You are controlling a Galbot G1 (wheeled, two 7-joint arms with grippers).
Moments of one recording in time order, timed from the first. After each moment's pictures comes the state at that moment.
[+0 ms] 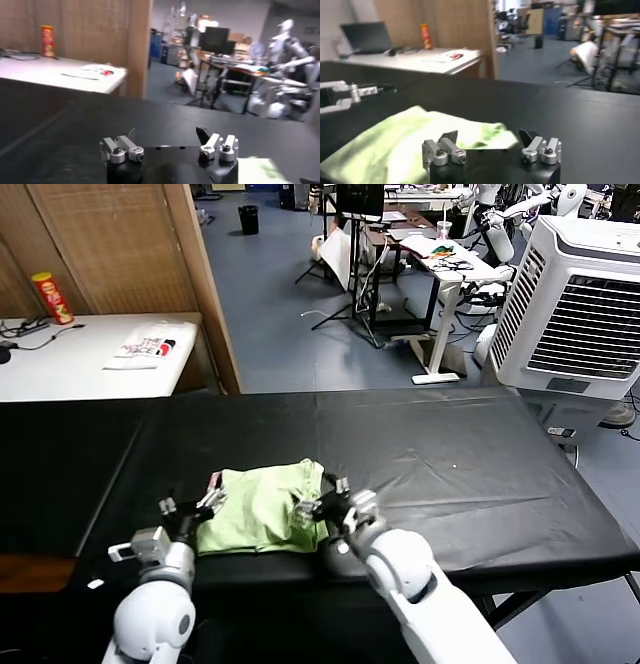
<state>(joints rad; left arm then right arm) 1.38 -1.33 -0.53 -2.08 -0.40 0.37 -0.31 -0.96 1.30 -0.02 1.85 0.24 -0.61 -0.06</state>
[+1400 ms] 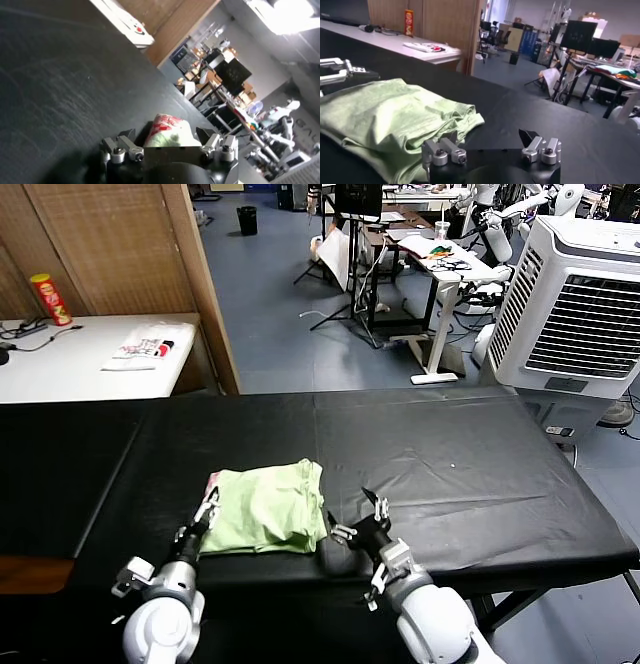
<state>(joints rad) 1.40 -1.50 -0.64 -1.90 -0.93 0.19 -0.17 -1.26 1.25 0.14 2.05 0.01 -0.44 -0.01</state>
